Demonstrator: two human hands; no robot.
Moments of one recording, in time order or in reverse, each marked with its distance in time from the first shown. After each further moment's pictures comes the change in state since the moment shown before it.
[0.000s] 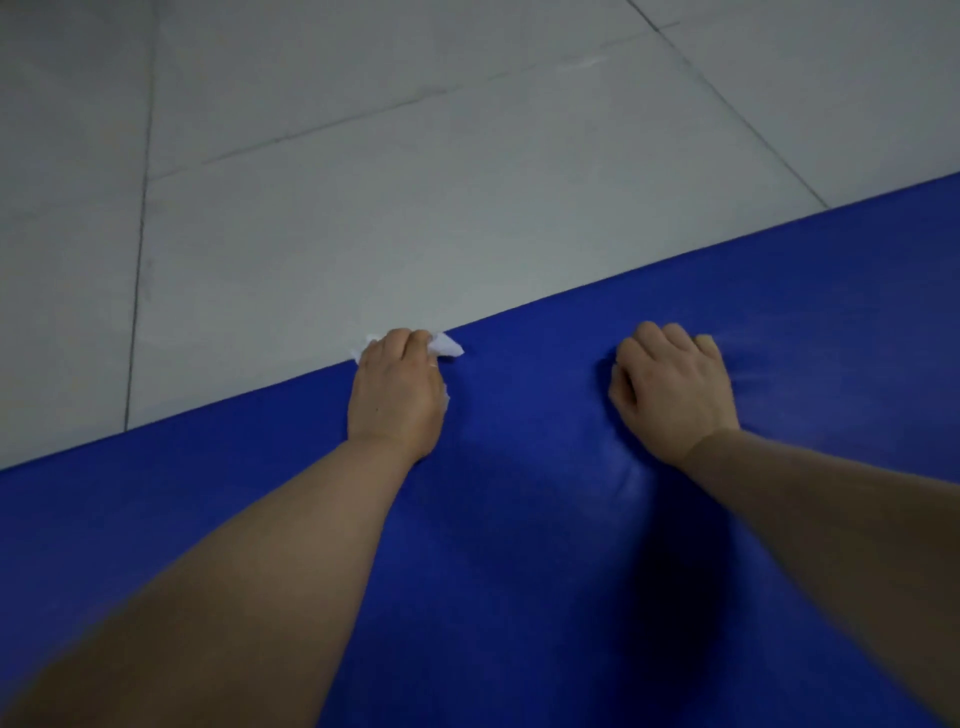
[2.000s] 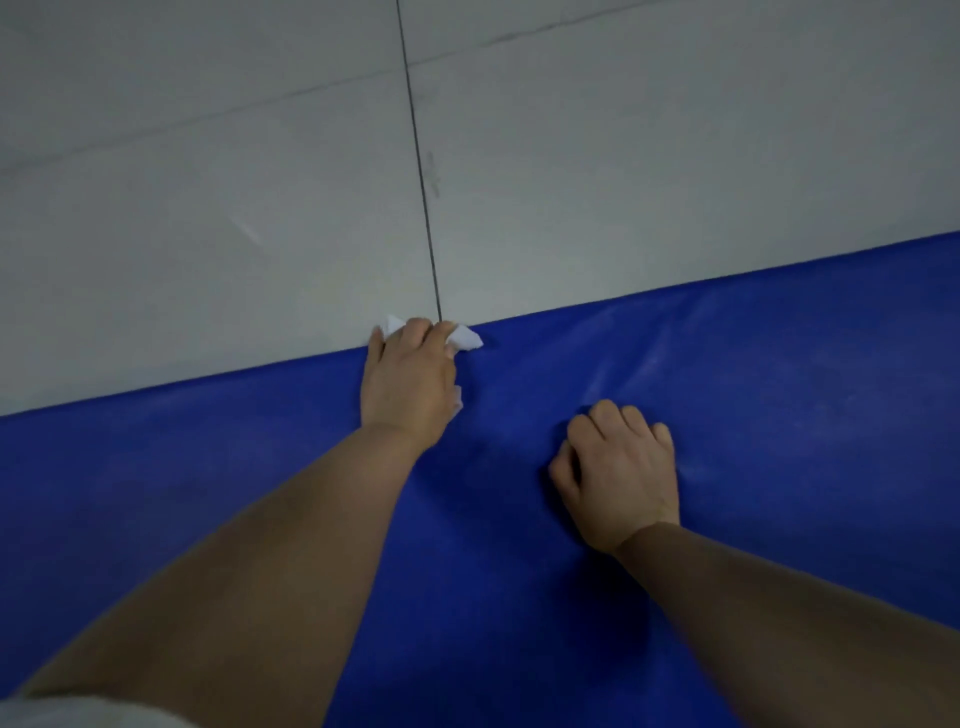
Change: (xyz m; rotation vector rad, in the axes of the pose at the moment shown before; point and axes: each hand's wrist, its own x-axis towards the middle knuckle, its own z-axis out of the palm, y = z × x) left_hand -0.092 -0.269 -0.129 0.322 -0.257 -0.163; right_hand -0.052 -0.372 0.026 0.138 -0.227 -0.039
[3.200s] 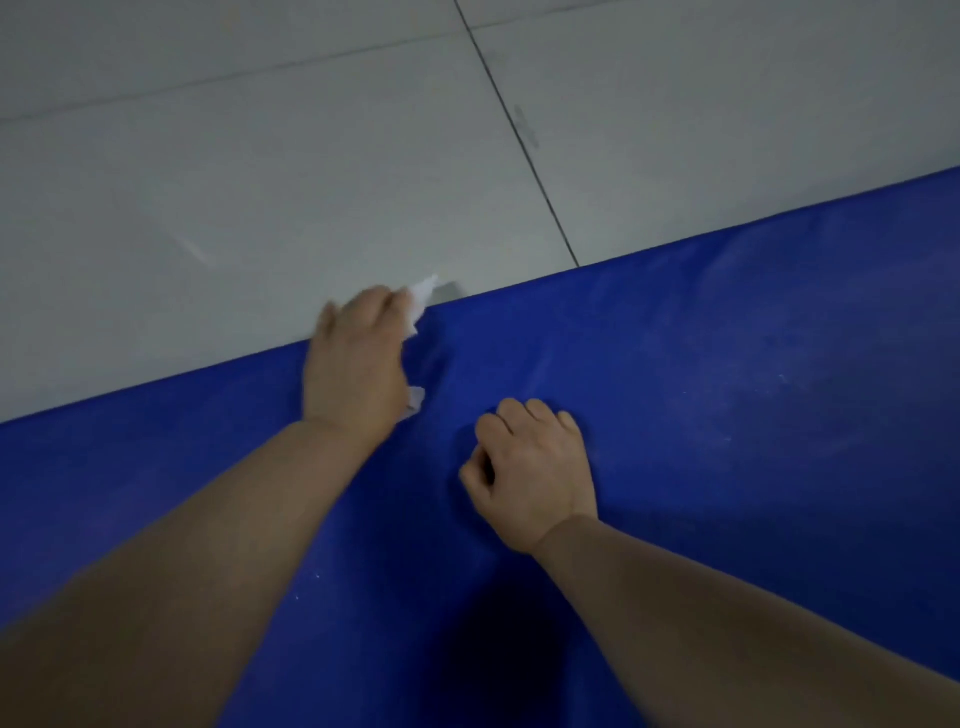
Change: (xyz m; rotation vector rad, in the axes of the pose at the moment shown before) left_hand -0.045 -0.211 -0.003 -0.175 0.136 0.211; right_hand -0.013 -0.254 0.062 0.048 0.071 0.027
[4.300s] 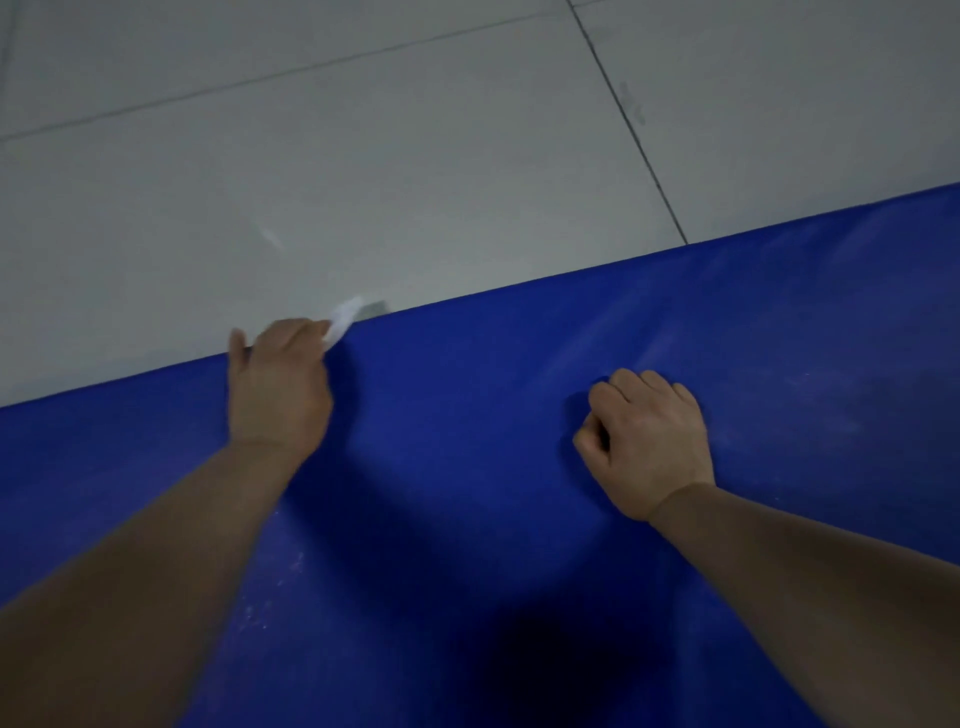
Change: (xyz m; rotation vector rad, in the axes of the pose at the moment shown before) left_hand -0.076 -0.151 -0.010 0.147 0.132 -0.226; right_hand 0.001 0.001 0.002 -0.047 0.051 -0.083
